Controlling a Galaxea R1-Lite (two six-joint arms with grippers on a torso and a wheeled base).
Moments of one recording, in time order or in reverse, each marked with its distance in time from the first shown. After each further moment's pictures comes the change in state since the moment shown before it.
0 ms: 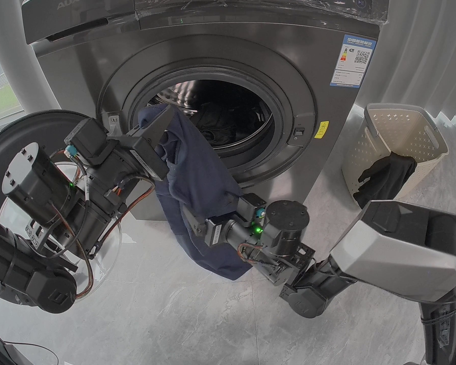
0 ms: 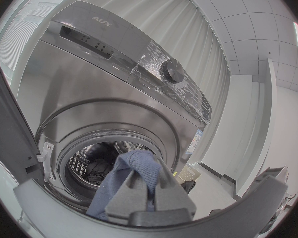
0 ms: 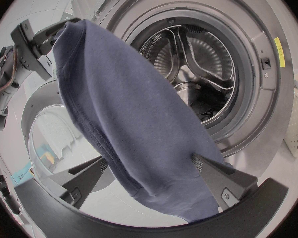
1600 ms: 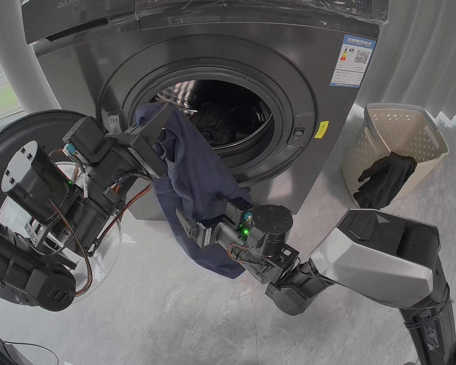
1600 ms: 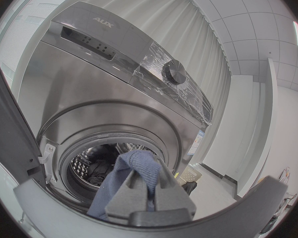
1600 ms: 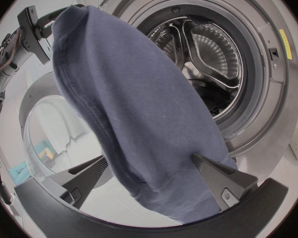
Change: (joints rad) left arm 0.011 0.000 -0.006 0.000 0.000 -0.002; right arm -0.005 0.115 -0.139 0.009 0.039 -0.037
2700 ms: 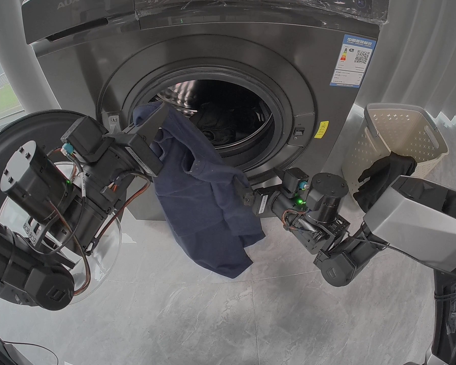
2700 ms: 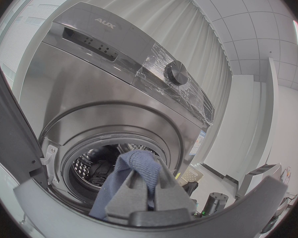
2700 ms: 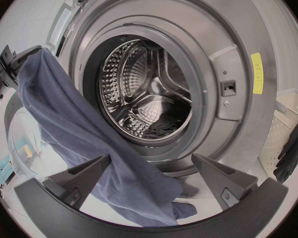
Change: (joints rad) left arm 0.011 -0.003 0.003 0.000 0.000 0.000; right arm -0.196 -0.169 0.178 -0.012 -0.007 -0.055
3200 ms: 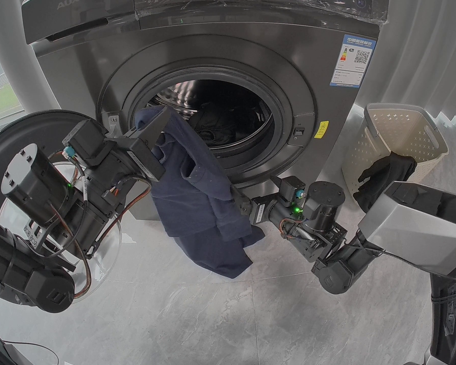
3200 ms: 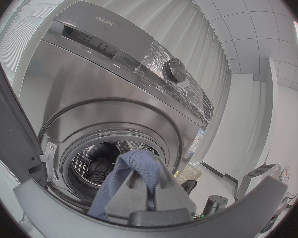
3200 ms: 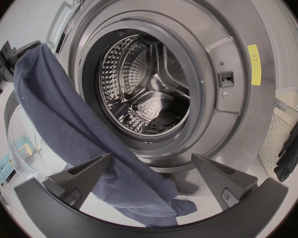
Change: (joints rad) left arm -0.008 0.000 0.013 0.000 -0.002 0.002; right arm 0.017 0.019 0.032 -0.029 0.009 -0.002
